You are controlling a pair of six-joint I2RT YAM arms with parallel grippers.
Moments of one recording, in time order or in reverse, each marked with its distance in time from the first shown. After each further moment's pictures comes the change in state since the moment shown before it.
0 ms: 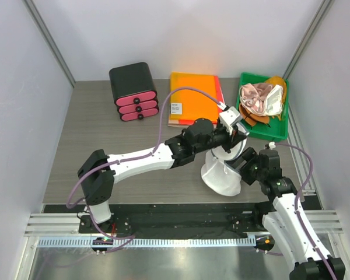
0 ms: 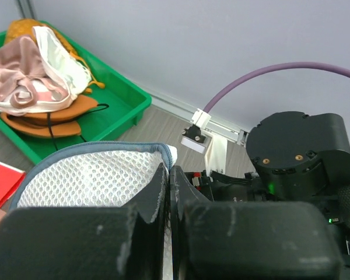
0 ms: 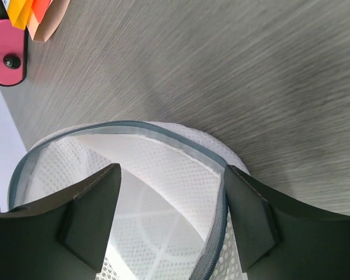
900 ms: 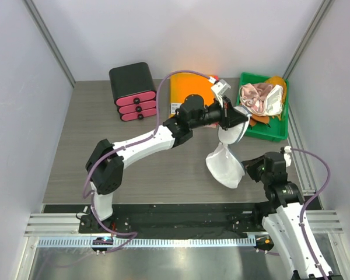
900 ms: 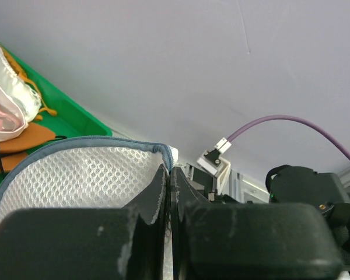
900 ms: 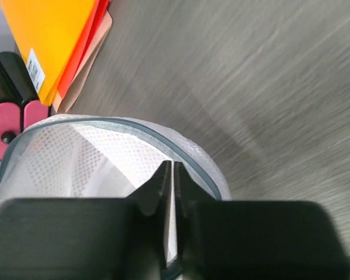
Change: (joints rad) left arm 0.169 0.124 0.164 0.083 0.329 -0.309; right arm 0.000 -0.149 0.027 -0.121 0.226 0.150
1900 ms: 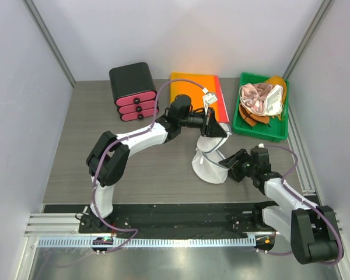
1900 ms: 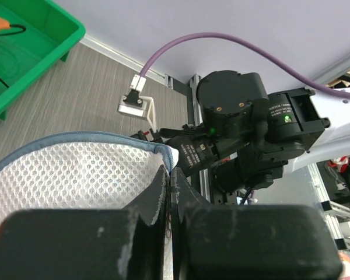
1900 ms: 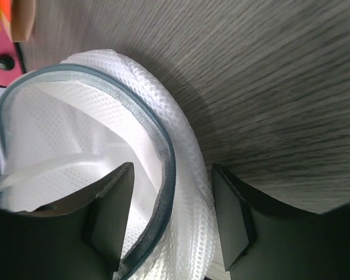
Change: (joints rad) left arm 0.177 0.082 -0.137 0.002 0.496 -0.024; right arm 0.000 0.537 -0.178 0.627 -0.363 -0.005
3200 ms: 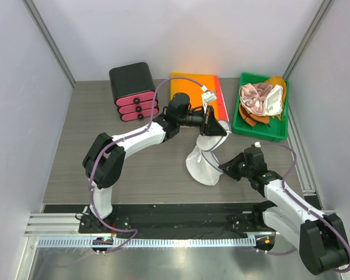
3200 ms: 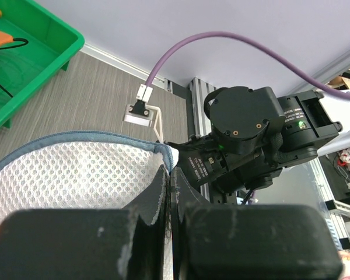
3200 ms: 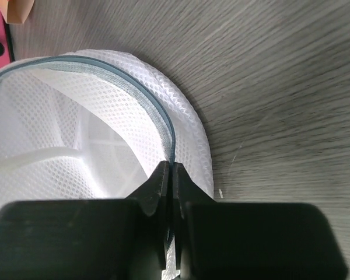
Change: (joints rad) left arm 0.000 -0.050 0.000 -0.030 -0.002 0.031; right arm 0.160 -0.088 0.048 -0.124 0.147 0.030
